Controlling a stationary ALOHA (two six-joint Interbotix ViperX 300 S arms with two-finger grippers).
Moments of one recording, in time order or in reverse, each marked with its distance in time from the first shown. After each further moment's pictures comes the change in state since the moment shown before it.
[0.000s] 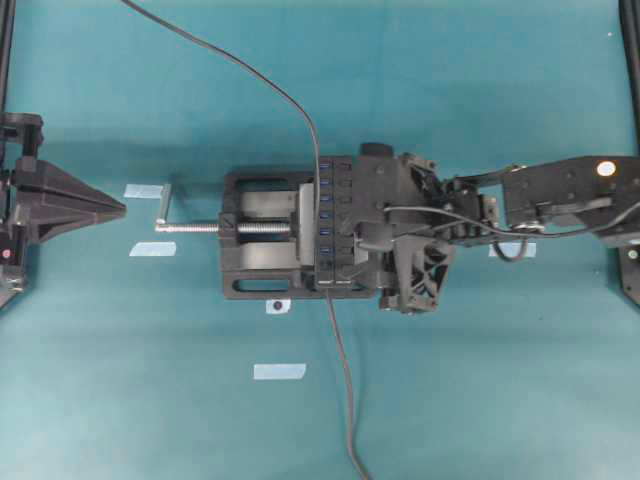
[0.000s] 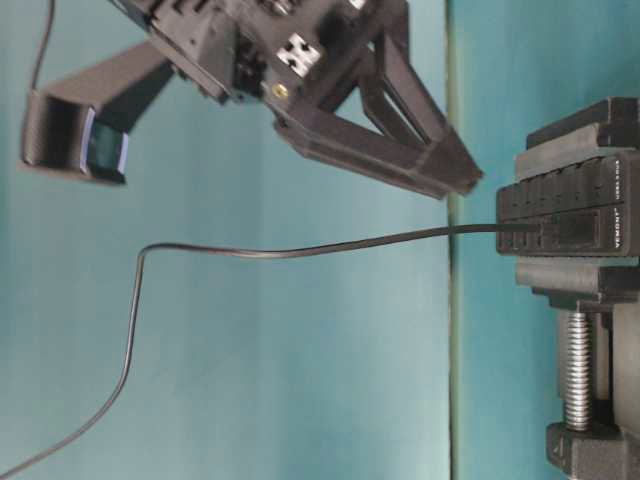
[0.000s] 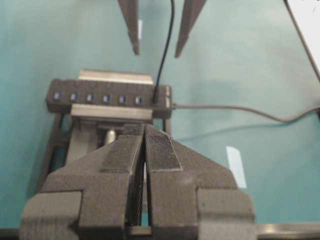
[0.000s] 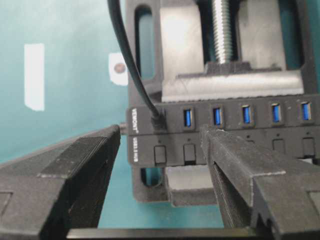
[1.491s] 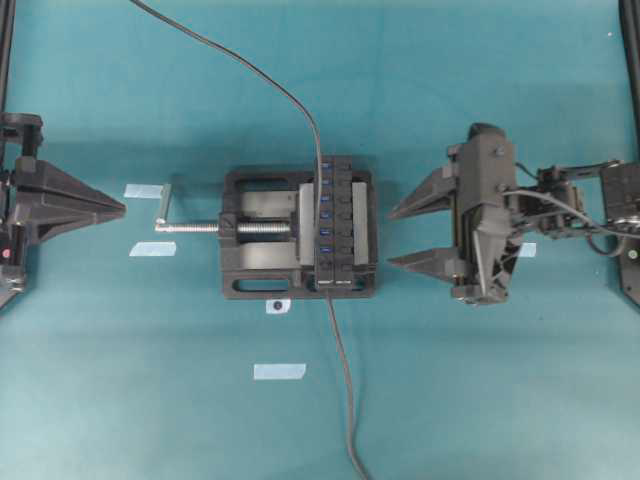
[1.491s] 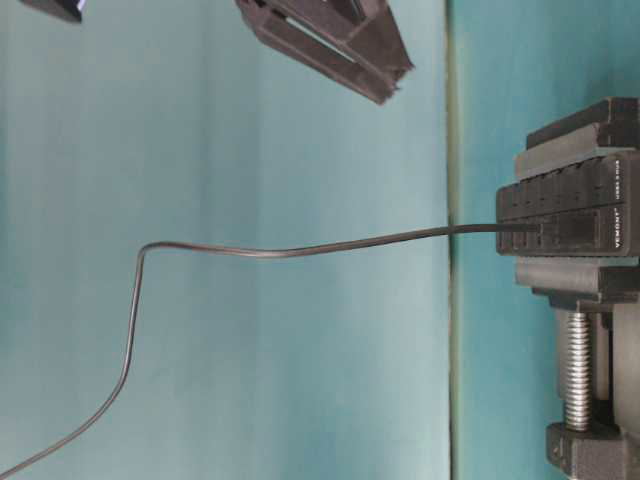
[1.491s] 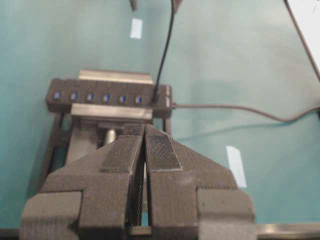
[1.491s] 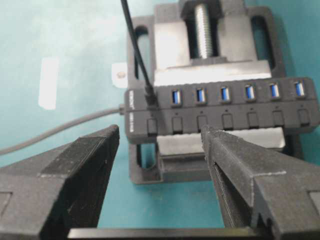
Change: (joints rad) left arm 0.000 -0.002 0.003 0.000 0.000 0.003; right arm -0.015 -0.255 0.288 0.000 -0.262 0.000
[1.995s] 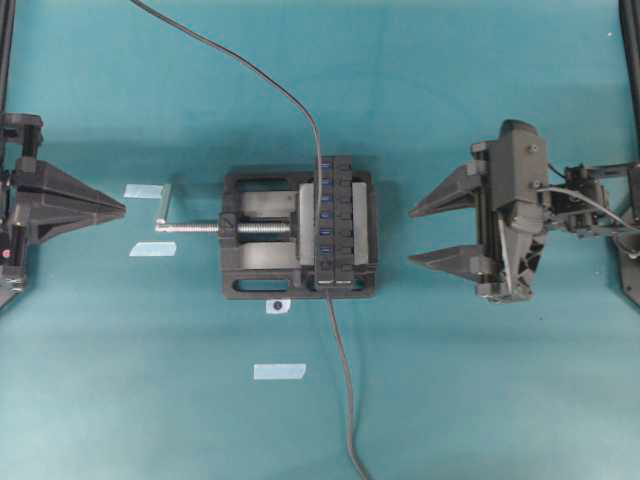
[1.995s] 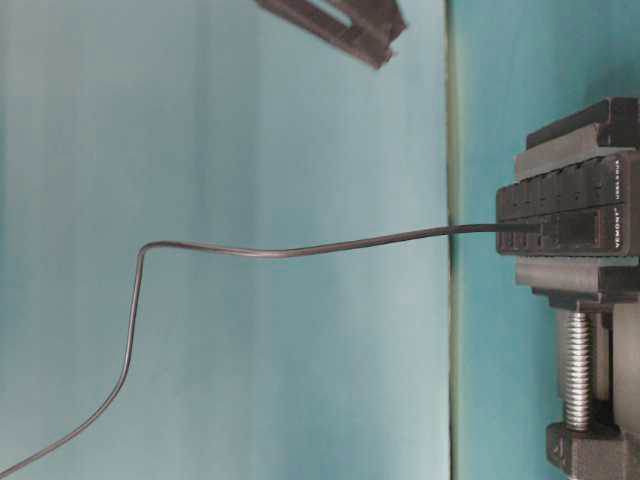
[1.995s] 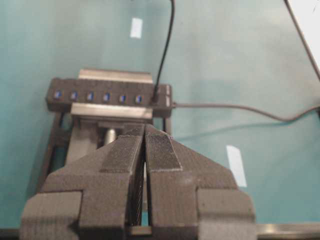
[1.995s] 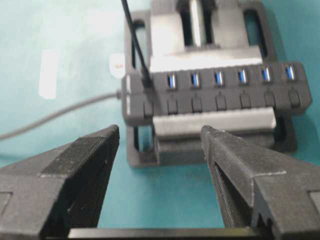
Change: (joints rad) left arm 0.000 -0.002 0.002 -0.002 0.000 -0.002; right arm -0.003 -0.071 0.071 0.003 -0.006 0.000
